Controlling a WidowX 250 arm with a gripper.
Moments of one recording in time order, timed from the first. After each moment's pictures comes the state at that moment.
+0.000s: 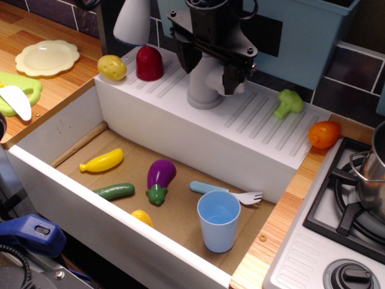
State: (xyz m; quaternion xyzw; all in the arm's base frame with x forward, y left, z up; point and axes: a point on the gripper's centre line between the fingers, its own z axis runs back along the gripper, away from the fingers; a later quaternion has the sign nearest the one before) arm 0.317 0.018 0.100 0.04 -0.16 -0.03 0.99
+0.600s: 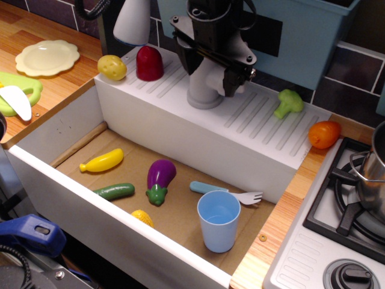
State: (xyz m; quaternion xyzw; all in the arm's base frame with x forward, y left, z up) arm 0.333 0.024 0.089 0.07 -0.20 -0.04 0.98
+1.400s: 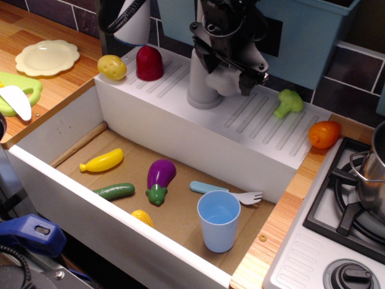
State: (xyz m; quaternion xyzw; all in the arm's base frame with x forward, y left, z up) arm 0.363 0.021 0.075 0.06 -0.25 -0.06 0.96
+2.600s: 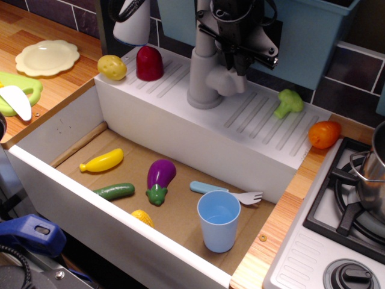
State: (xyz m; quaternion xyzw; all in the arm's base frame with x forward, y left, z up) arm 0.365 0.004 0.083 0.04 -0.25 -0.04 0.97
